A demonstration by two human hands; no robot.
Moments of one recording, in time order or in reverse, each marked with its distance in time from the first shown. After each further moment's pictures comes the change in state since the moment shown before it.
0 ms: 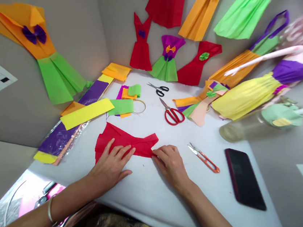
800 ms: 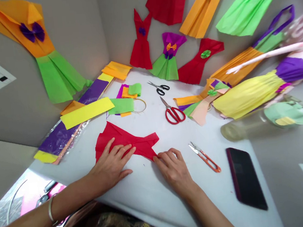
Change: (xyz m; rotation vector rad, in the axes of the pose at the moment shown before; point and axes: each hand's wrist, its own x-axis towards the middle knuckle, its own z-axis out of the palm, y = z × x) left_hand -0.001 0.000 -0.002 -0.019 0.011 0.002; right_hand -0.014 -0.002 -0.011 -0.279 -0.072 -0.290
